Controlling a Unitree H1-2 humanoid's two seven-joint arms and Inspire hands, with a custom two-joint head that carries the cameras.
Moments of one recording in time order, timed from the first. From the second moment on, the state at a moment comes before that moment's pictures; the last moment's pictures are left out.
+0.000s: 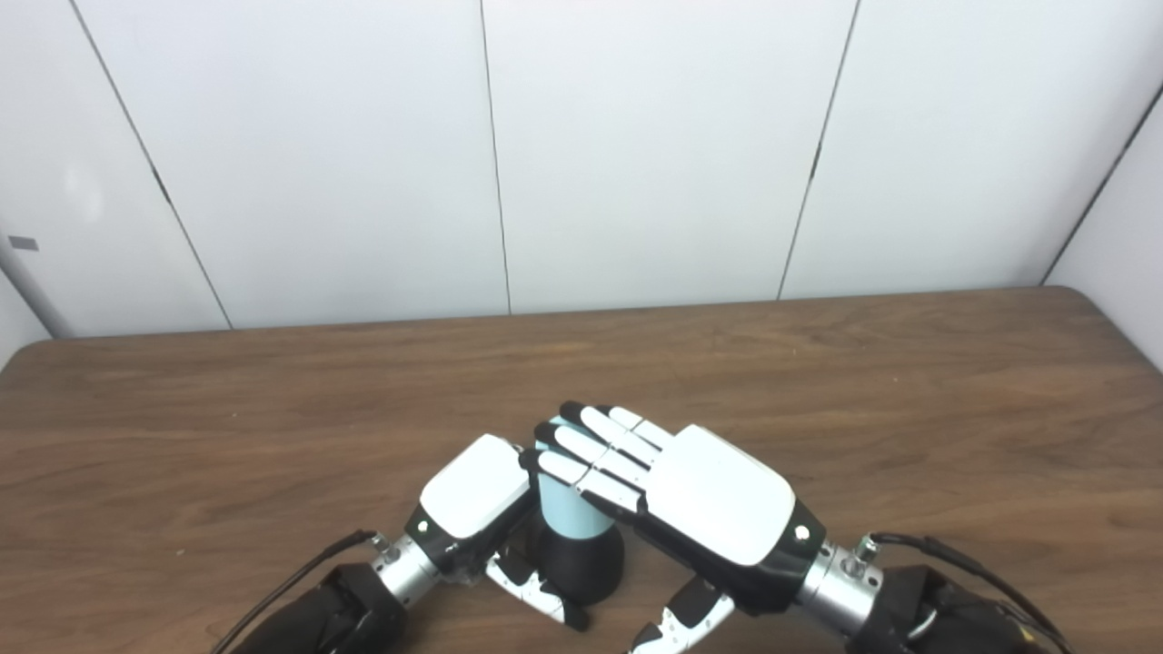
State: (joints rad) left arm -0.45 0.37 -0.72 0.39 0.83 -0.46 0.35; right arm -0.10 -0.30 0.29 -0.60 -0.91 -0.24 0.46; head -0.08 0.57
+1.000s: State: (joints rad) left arm -0.45 0.37 -0.70 0.39 0.75 -0.47 0.28; right arm -0.09 -0.32 0.33 -0.58 -0.98 -0.26 0.37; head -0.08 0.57
